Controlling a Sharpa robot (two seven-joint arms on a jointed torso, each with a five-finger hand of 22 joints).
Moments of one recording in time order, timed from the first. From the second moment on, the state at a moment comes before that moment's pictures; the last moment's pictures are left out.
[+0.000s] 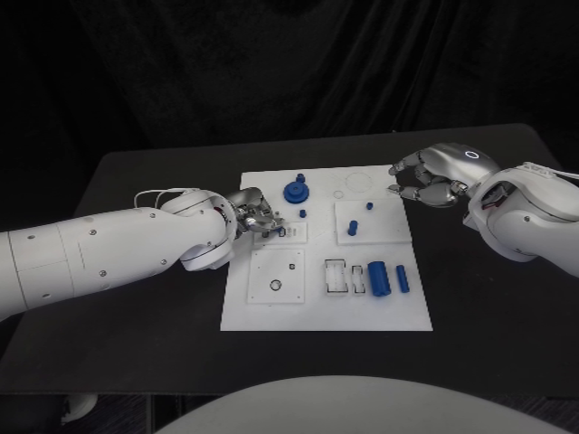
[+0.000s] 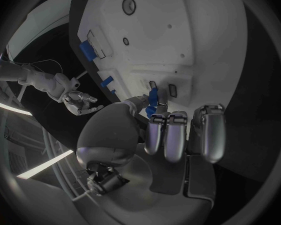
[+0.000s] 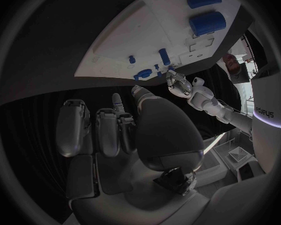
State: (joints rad) left arm 1.26 -0.70 -0.21 1.50 -1.04 -0.24 -0.43; left_hand 1.10 0.02 0.44 0.12 0.41 0.89 0.06 0.40 1.06 1.47 -0.01 1.57 1.31 1.47 -0.06 1.56 1.31 0.07 1.44 0.05 1.43 1.31; right arm 1.35 -1.01 -0.25 1.60 -1.56 -0.46 -0.13; right_hand 1.30 0.00 0.16 0.26 0.29 0.80 0.11 0.10 0.18 1.47 0.00 1.57 1.31 1.47 -0.07 1.46 1.31 0.05 1.47 0.04 1.31 1.31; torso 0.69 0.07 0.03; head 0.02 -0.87
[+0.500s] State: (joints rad) left arm 1.25 -0.69 -0.21 1.49 -1.05 -0.22 -0.43; left_hand 1.10 0.02 0.44 0.12 0.40 0.89 0.06 0.40 1.06 1.47 -0.01 1.57 1.31 1.47 -0.06 1.56 1.31 0.07 1.44 0.05 1.43 1.31; right arm 1.35 -1.01 -0.25 1.60 -1.56 -0.45 -0.13; right_hand 1.30 0.00 0.16 0.26 0.30 0.80 0.11 0.10 0.18 1.47 0.00 1.57 1.31 1.47 -0.07 1.46 1.31 0.05 1.47 0.04 1.31 1.31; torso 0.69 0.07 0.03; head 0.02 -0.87
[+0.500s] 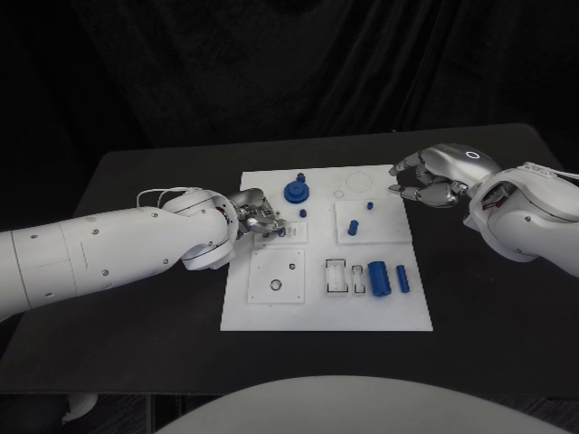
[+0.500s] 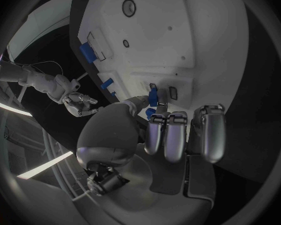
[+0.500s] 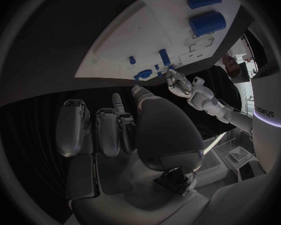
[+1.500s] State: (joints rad) left arm 1.25 -0.69 -0.21 1.49 -1.05 -0.21 -0.42; left_hand 1.09 0.01 0.43 0.13 0.35 0.90 0.05 0.40 1.07 1.47 -0.01 1.57 1.31 1.47 -0.06 1.56 1.31 0.07 1.43 0.05 1.42 1.31; right arm 1.35 -1.01 -0.25 1.60 -1.53 -0.45 -0.13; right_hand 1.30 0.00 0.17 0.25 0.30 0.80 0.11 0.10 0.18 1.47 0.00 1.57 1.31 1.47 -0.07 1.46 1.31 0.05 1.47 0.04 1.31 1.31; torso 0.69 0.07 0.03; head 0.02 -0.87
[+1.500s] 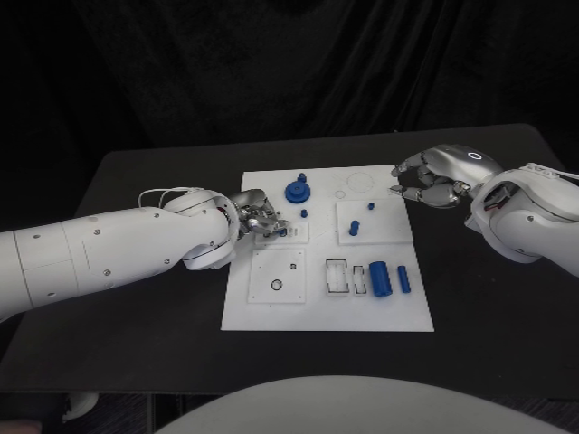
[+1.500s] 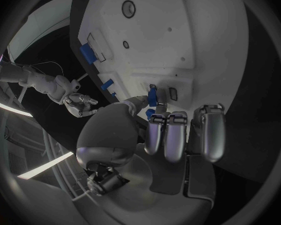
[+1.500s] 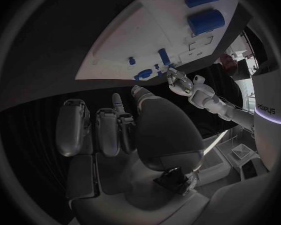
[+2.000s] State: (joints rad) left arm 1.25 -0.70 -0.20 1.49 -1.06 -0.20 -0.42; left_hand 1.06 0.01 0.37 0.20 0.24 0.90 0.05 0.36 1.08 1.47 -0.01 1.57 1.31 1.47 -0.06 1.56 1.31 0.07 1.43 0.05 1.41 1.31; right arm 1.35 -1.01 -0.25 1.60 -1.53 -0.44 -0.14; right_hand 1.30 0.01 0.17 0.25 0.31 0.81 0.11 0.10 0.17 1.47 0.00 1.57 1.31 1.47 -0.07 1.45 1.31 0.05 1.47 0.04 1.31 1.31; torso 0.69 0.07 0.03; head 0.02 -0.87
